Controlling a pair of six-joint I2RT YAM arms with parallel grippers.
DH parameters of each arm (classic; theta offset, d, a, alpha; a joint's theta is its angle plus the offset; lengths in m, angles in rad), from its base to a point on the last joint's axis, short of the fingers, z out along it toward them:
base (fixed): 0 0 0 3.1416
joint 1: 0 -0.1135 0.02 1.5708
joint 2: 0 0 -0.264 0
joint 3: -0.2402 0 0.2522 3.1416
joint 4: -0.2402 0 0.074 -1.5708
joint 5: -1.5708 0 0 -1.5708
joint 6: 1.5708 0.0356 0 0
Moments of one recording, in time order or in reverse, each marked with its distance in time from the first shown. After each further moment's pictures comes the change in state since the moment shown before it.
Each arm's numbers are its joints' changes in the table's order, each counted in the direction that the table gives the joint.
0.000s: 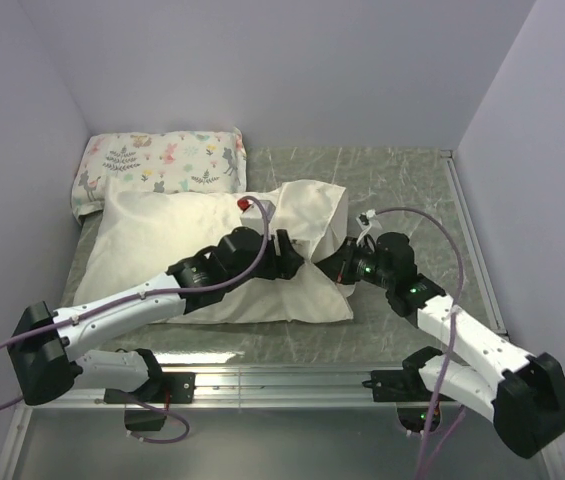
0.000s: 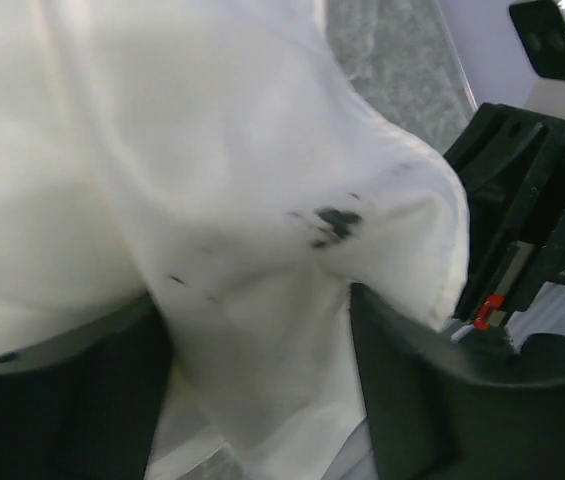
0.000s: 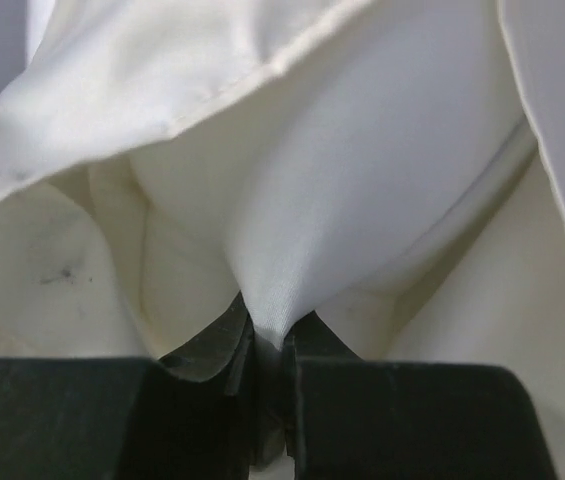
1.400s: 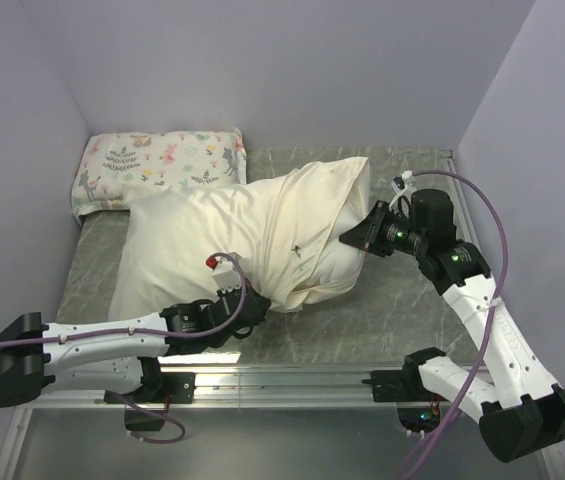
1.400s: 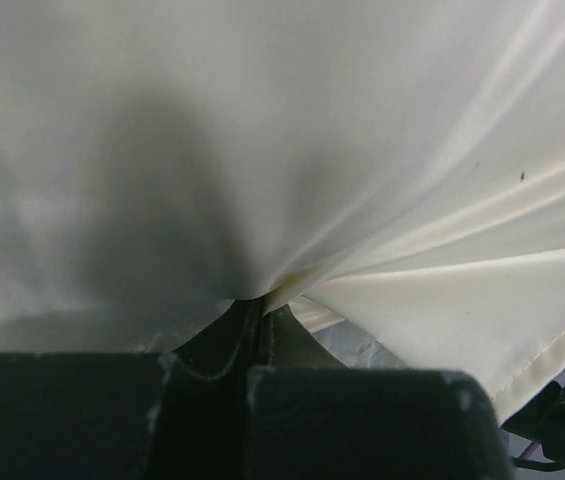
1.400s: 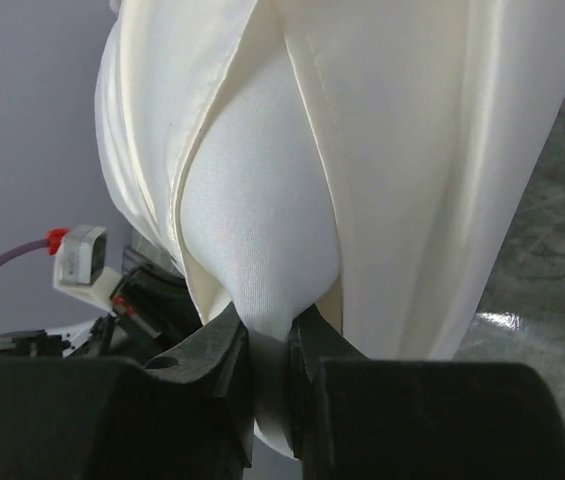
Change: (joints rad) left arm 0.266 -0.183 0.336 -0.066 0.380 -0.462; right arm 0.192 -0.033 -0.526 -0.687 0.021 -0.027
